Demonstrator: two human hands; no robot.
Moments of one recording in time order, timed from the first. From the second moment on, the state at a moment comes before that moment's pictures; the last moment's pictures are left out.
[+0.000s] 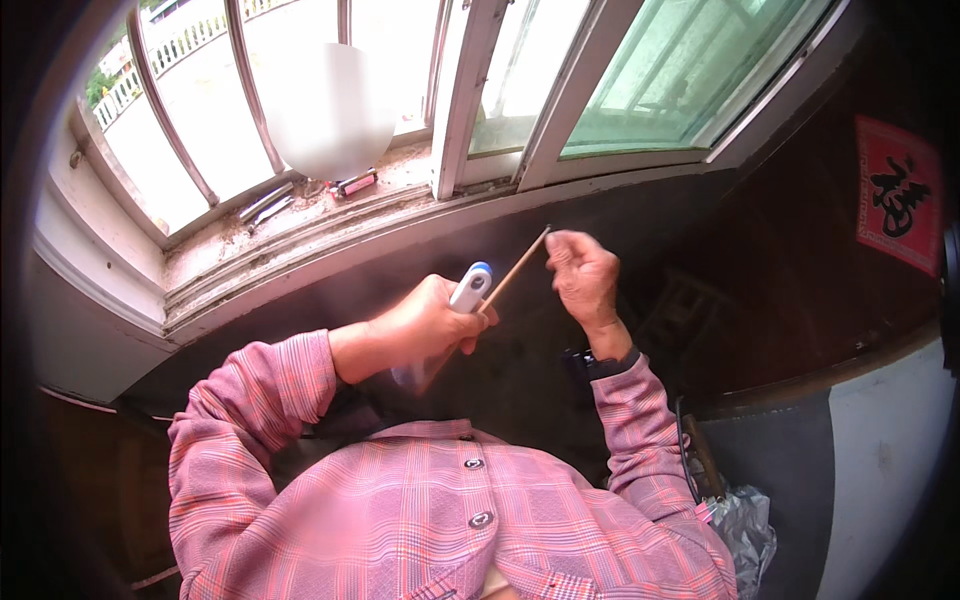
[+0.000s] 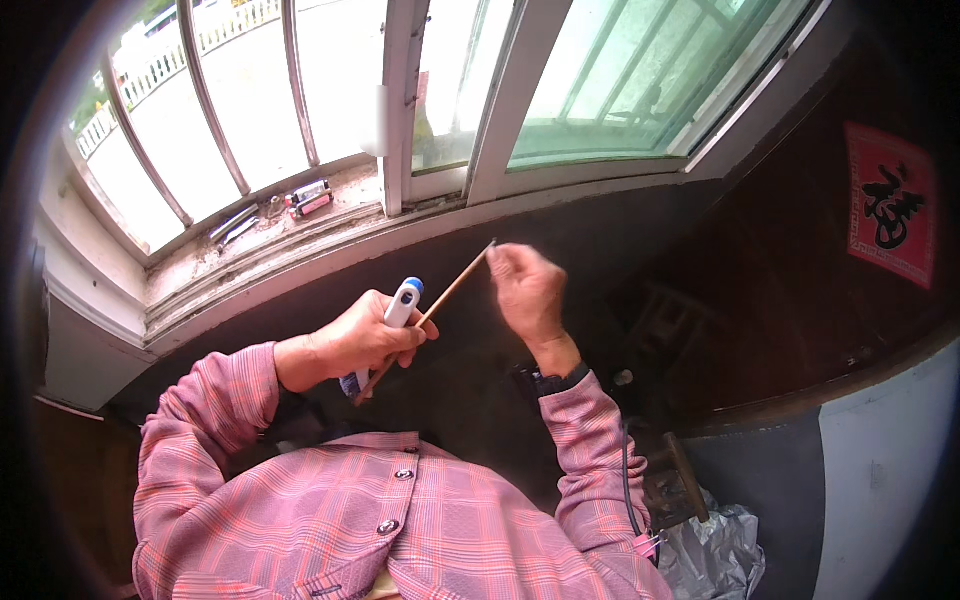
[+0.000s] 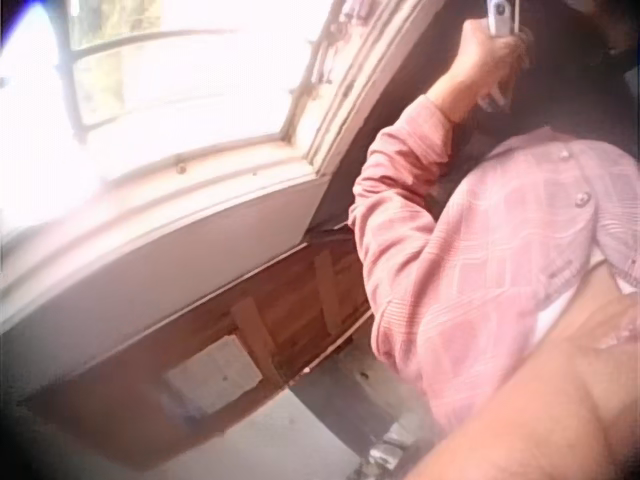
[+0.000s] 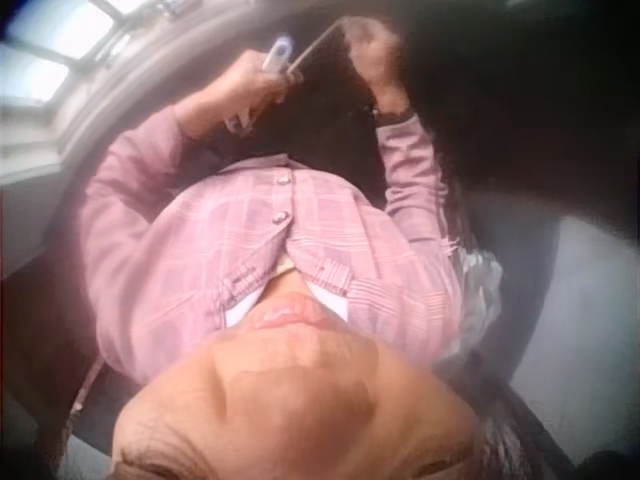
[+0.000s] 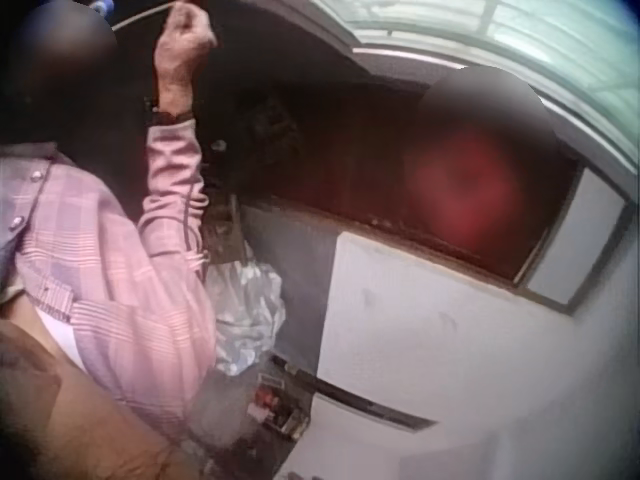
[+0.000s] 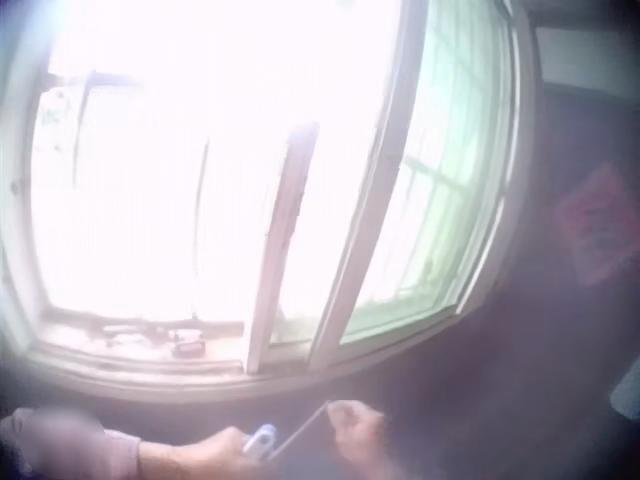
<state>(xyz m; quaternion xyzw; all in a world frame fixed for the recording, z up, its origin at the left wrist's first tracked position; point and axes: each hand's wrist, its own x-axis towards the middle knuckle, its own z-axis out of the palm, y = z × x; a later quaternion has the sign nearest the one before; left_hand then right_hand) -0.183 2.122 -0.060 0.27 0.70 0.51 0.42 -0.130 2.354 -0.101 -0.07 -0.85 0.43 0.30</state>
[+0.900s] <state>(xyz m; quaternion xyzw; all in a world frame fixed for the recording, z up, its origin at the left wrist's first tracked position) -0.339 2.165 0.054 0.43 0.71 0.50 -0.26 -0.221 2.322 -0.027 0.05 -0.94 0.08 0.33</state>
